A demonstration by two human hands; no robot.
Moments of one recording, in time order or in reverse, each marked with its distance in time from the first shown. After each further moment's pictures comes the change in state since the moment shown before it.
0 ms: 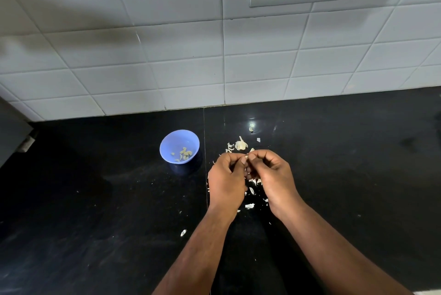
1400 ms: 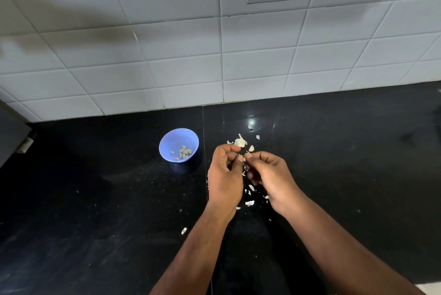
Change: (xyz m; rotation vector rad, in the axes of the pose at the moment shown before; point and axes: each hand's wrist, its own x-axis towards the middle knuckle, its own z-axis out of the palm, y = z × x) left_hand 0.002 -0.005 -0.003 -0.050 -0.005 0.109; right_hand 0.003 -0.002 -0.002 -0.064 -0.090 0.136
